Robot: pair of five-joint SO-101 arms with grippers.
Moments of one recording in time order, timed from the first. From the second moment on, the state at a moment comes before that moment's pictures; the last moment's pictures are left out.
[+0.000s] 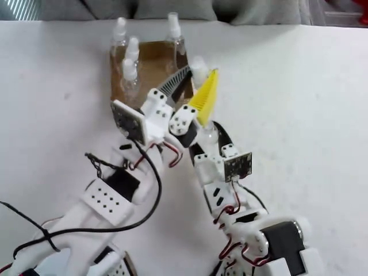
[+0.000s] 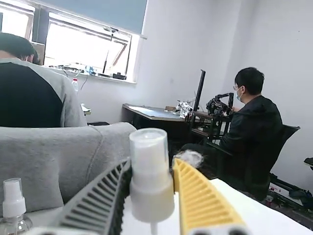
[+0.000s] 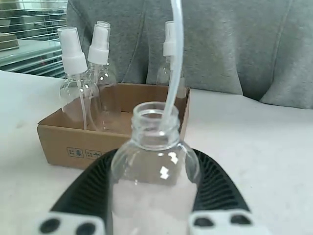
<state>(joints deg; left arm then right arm) 30.8 -41.8 59.3 -20.5 11.6 -21.7 -11.3 95.5 -71.6 0.3</state>
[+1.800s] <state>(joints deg) 34.1 -42.0 71.8 -14.5 11.3 -21.9 -11.0 95.5 -71.6 0.5</state>
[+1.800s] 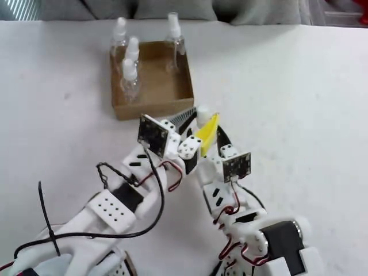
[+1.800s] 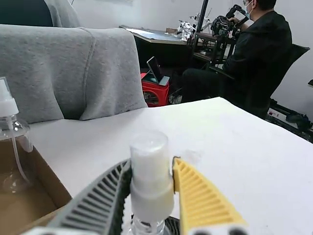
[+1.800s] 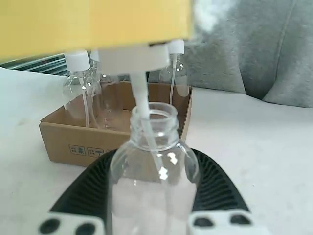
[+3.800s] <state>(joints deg) 34.5 -40.2 63.0 2.0 -2.9 -21.8 -10.9 95.5 -70.8 0.5</state>
